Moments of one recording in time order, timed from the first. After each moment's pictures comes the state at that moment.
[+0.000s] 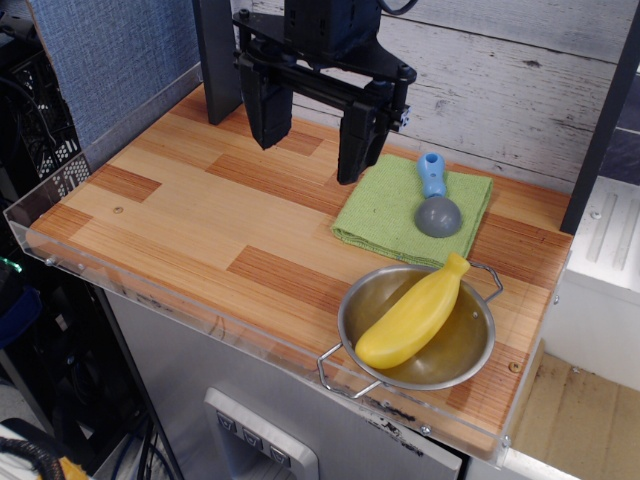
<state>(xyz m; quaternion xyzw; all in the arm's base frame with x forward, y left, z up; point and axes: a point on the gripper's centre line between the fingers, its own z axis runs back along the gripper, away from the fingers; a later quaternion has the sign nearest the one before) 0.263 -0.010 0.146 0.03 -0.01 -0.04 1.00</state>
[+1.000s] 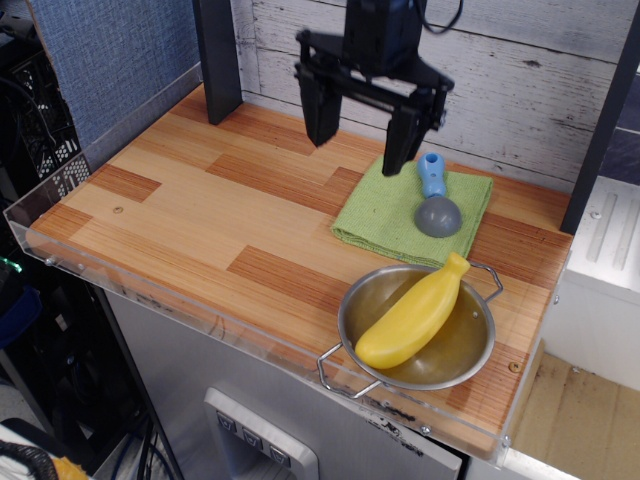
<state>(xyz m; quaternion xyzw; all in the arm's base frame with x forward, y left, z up) 0.326 -0.009 0.102 0.04 0.00 -0.03 1.00</state>
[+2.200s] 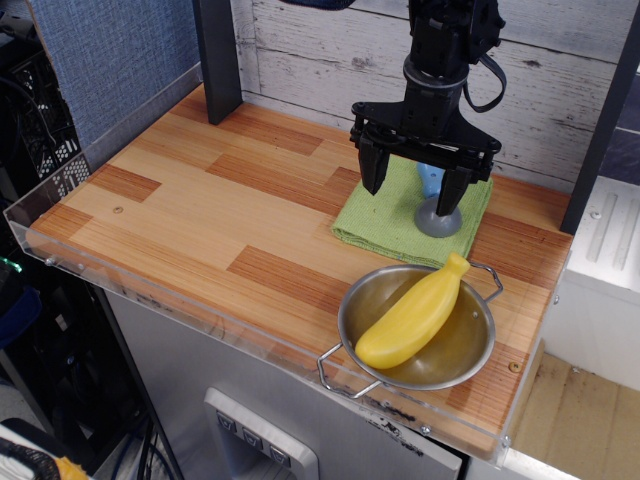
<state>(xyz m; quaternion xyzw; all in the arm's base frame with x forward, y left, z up) 0.365 -0.038 0.050 0.04 -0.07 0.04 1.00</state>
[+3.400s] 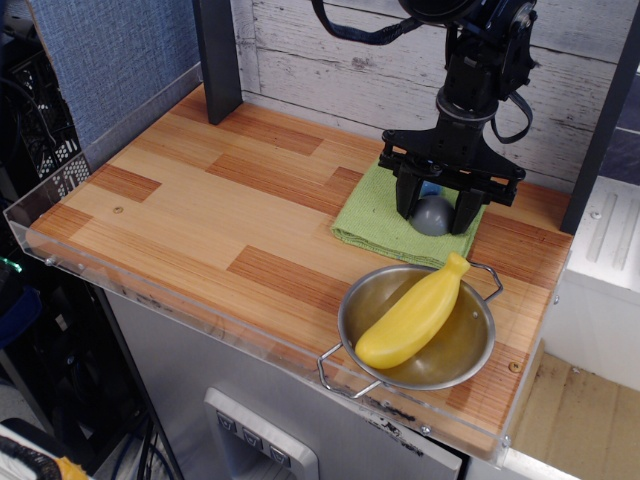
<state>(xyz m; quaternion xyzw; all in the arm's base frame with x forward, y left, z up) 0.379 -0.054 0.022 0.05 -0.06 0.05 1.00</state>
